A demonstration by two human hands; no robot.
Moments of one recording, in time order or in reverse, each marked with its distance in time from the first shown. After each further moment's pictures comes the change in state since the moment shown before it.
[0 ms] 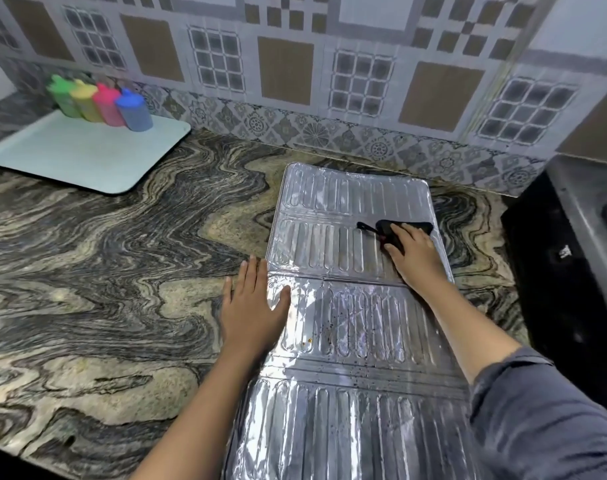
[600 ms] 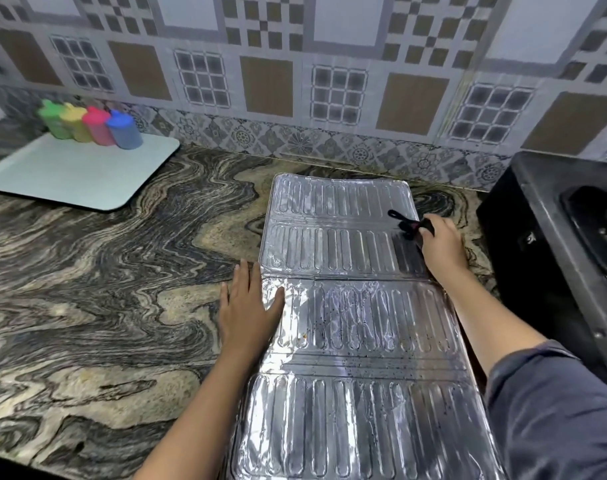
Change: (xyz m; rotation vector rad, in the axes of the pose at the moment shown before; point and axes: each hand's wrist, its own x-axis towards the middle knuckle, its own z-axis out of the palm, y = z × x) left_hand -0.002 0.001 -0.005 -0.046 0.034 0.018; right_hand -0.013 0.013 -0.050 0.185 0.290 0.220
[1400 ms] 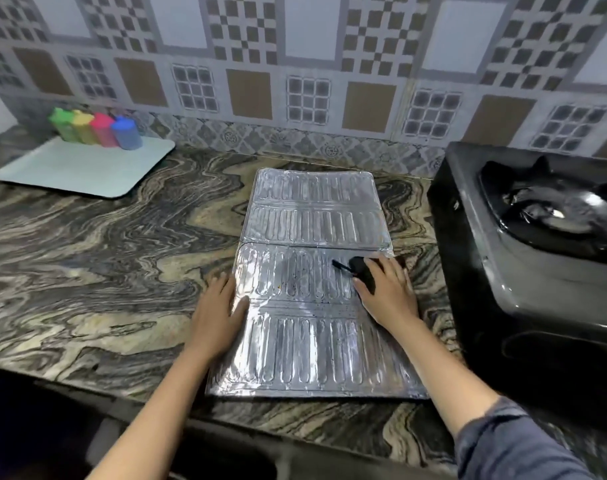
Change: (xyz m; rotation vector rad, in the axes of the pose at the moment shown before) left_hand -0.090 -0.023 -0.025 -0.089 -0.105 0.088; right_hand -0.162 0.030 -0.021 -0.261 -0.259 -0.198
